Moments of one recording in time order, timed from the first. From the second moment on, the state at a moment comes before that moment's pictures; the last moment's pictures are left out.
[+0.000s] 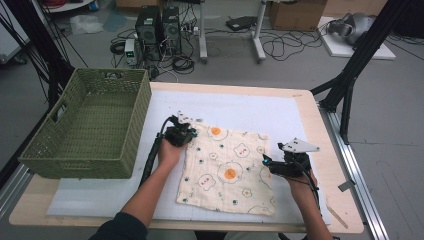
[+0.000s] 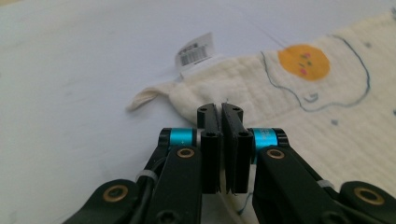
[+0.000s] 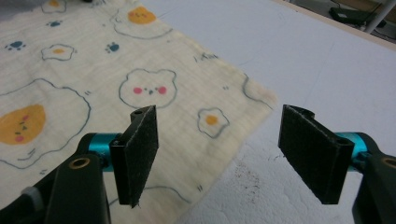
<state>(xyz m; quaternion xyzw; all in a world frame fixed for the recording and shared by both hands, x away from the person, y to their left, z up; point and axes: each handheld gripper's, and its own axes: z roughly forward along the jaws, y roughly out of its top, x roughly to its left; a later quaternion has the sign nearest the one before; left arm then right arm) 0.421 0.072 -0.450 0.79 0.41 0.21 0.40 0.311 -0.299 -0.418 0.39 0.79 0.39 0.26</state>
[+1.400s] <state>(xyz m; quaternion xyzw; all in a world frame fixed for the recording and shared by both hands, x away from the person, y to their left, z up) 0.406 0.118 -0.448 0.75 0.47 0.19 0.43 0.396 -0.262 -0.438 0.47 0.78 0.33 0.26</state>
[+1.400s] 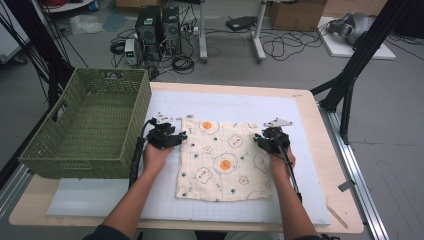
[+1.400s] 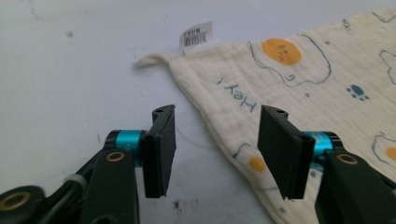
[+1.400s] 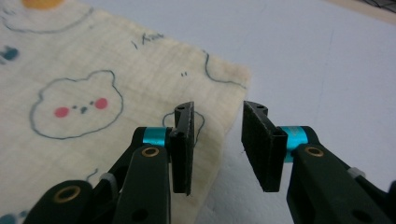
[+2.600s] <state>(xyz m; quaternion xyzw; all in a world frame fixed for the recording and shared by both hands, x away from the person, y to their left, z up) 0.349 0.126 -0.442 0.76 0.40 0.16 0.49 0.297 -0.290 -0.431 0.41 0.79 0.38 0.25</state>
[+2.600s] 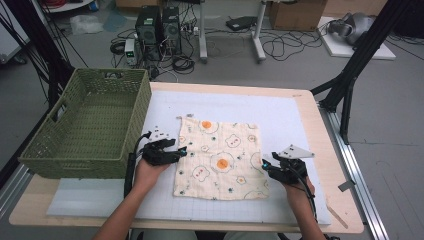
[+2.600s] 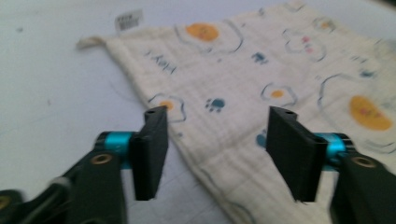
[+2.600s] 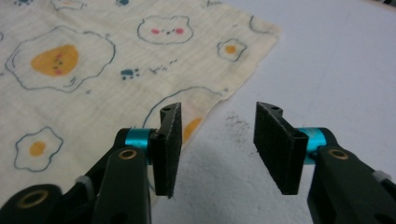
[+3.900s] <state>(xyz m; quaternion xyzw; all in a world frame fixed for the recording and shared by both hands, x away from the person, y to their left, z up) 0.340 0.138 -0.416 0.71 0.37 0.17 0.57 0.299 -0.307 -0.409 0.40 0.78 0.41 0.27</state>
